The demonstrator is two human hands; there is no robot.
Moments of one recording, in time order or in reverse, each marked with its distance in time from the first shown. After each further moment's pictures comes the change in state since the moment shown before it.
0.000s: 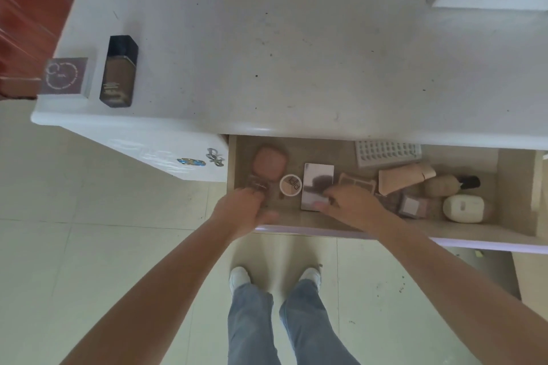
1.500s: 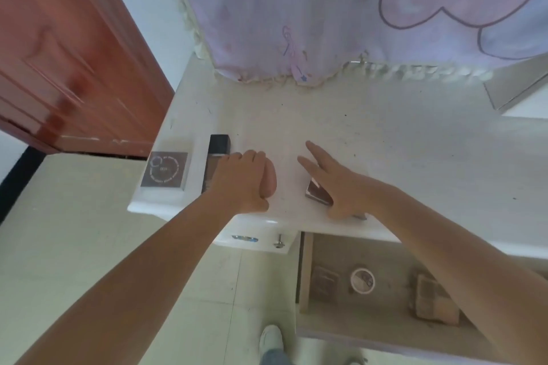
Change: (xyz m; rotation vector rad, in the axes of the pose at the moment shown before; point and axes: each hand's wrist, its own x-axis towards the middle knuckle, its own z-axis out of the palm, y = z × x) left_hand 0.023 -0.135 -0.186 0.222 0.347 -0.033; right_hand 0.127 -0.147 -0.155 -0.238 0.017 -0.258
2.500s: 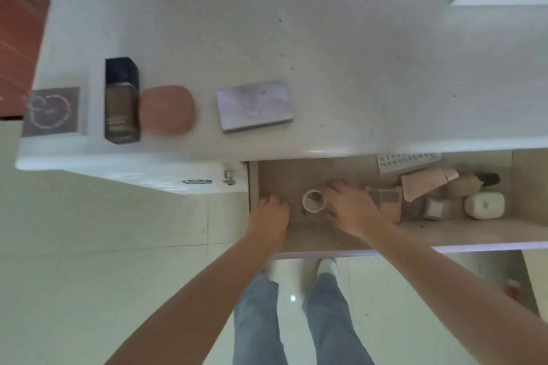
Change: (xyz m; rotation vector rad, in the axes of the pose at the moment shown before) left_hand -0.052 0.148 0.136 -0.163 -0.388 0.119; right_hand -0.095 0.033 0.169 0.098 0.180 0.250
